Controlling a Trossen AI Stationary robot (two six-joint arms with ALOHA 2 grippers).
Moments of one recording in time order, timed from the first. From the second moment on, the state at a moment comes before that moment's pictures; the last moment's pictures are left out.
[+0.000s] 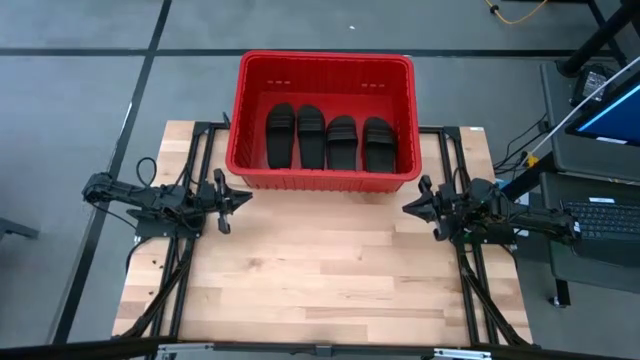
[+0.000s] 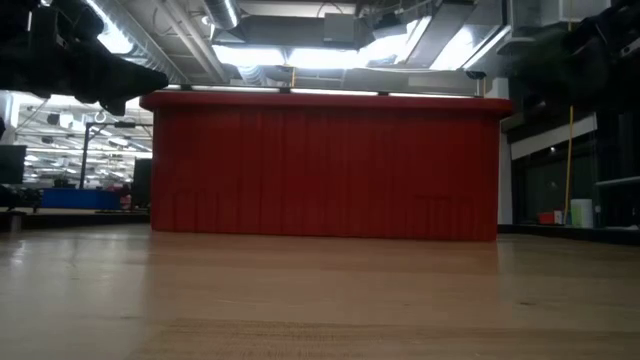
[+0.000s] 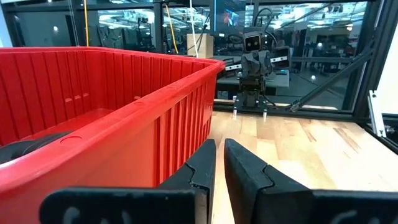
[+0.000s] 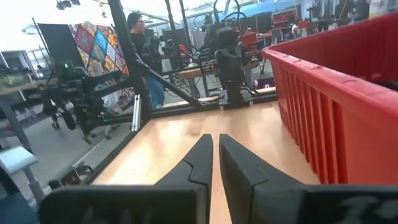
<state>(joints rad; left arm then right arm) -0.22 0.03 0.01 0.07 -0.48 0.00 -0.17 0.01 0.01 0.07 -0.31 0.23</state>
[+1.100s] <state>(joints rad) -0.22 0.03 0.01 0.07 -0.48 0.00 -0.05 0.00 0.01 0.07 -0.31 0.05</state>
